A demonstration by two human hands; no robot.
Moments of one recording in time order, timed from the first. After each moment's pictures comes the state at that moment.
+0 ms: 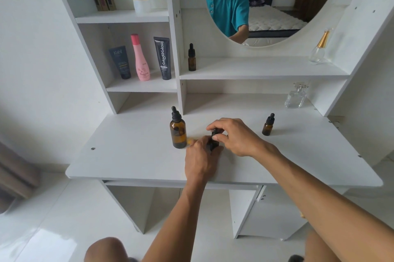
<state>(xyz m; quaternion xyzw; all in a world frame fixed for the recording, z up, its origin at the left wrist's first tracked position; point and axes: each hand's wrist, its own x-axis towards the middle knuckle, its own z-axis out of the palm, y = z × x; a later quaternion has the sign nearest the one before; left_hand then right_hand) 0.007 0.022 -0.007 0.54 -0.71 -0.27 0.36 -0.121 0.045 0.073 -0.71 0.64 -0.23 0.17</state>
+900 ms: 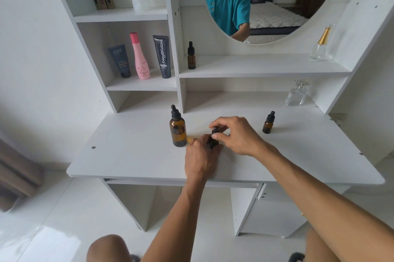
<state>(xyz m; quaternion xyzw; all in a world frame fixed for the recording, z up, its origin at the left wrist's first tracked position) 0.007 0.019 -0.011 0.54 -0.72 -0.27 0.35 -0.129 0.043 0.059 -0.69 0.64 -0.30 0.17</state>
